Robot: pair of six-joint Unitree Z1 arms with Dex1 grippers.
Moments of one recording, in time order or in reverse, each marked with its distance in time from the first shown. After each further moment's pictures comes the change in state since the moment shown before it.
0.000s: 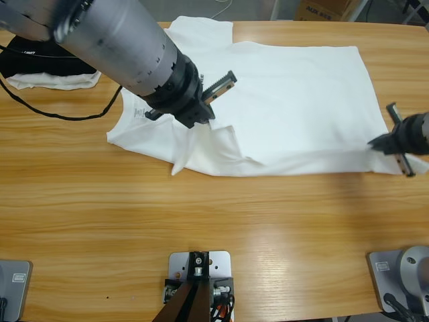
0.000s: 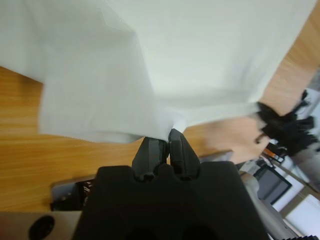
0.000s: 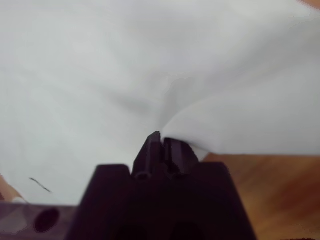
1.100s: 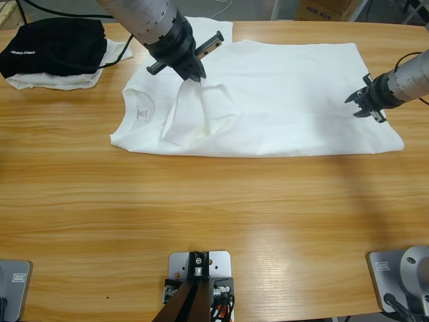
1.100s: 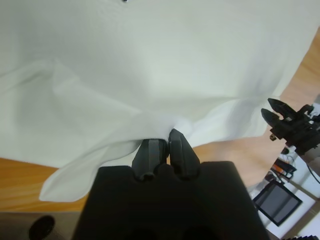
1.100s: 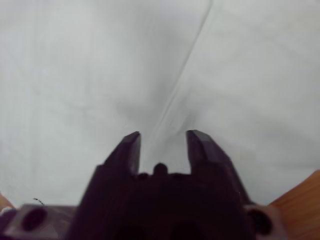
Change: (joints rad) arm 0 0.165 0.175 -0.267 0.107 -0.004 0.187; arm 1 -0.094 0.316 -0.218 -0.093 0.049 -0.232
